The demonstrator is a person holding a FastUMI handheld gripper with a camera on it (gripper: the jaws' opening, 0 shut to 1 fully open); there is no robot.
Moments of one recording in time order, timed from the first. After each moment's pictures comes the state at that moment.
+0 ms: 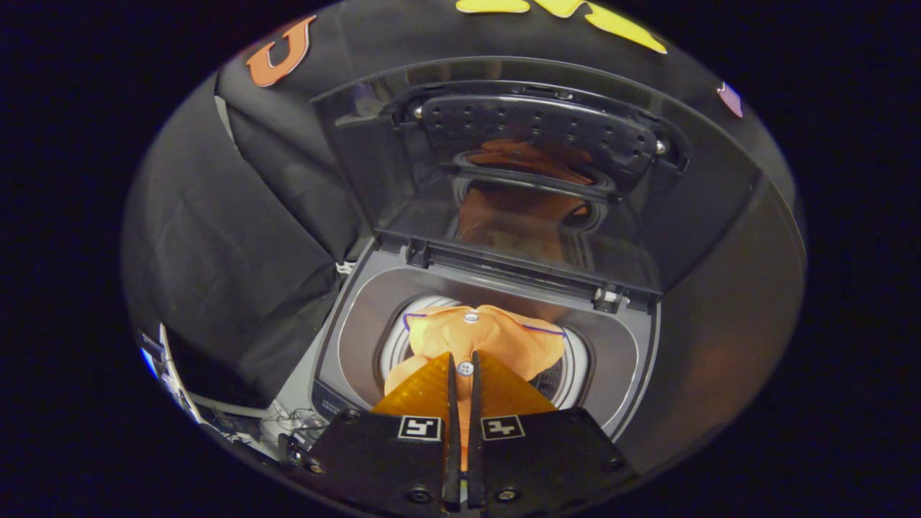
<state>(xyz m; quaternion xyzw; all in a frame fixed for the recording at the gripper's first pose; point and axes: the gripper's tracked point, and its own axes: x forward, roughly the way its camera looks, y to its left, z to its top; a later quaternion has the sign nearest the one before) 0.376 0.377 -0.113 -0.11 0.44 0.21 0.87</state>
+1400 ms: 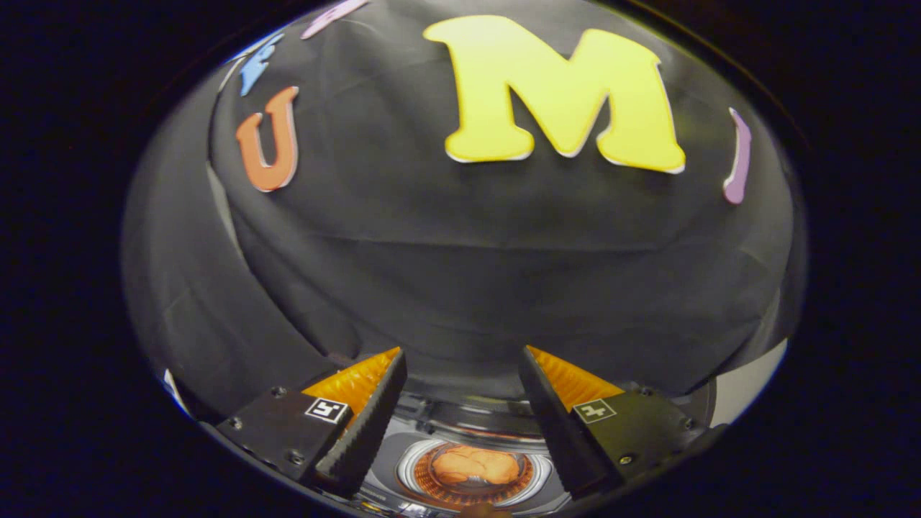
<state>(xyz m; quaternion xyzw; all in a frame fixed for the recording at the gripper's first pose) 0.534 0.437 0.039 -0.04 0.26 0.20 0.94</state>
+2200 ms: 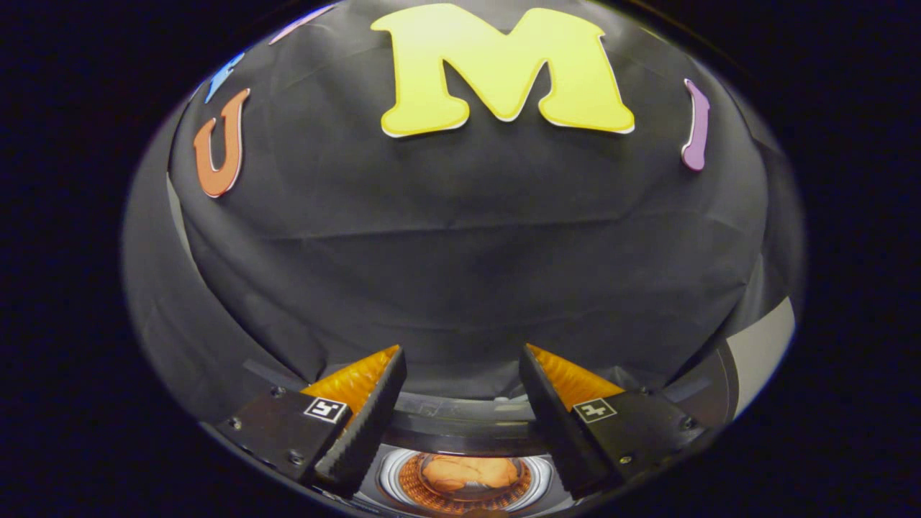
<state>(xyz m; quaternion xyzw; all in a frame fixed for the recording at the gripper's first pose) 0.574 0.413 0.003 -0.03 0.23 0.14 0.96</state>
